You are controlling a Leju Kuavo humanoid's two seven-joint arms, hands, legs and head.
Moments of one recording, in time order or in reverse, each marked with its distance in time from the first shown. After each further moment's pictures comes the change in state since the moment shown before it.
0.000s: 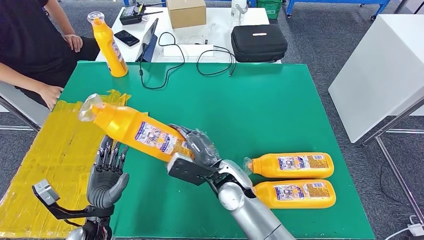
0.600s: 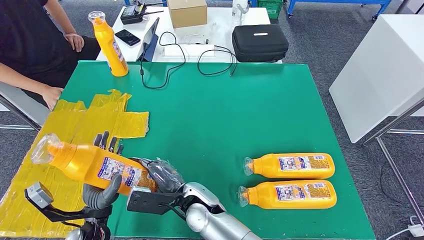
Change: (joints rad) left arm 0.017 0.018 -0.019 -0.022 0.060 -0.003 -0.010; right arm -0.033 0.127 0.240 0.292 -0.056 -0.033 -0.027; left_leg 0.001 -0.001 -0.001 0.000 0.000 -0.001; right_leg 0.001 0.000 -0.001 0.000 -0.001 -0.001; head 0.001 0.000
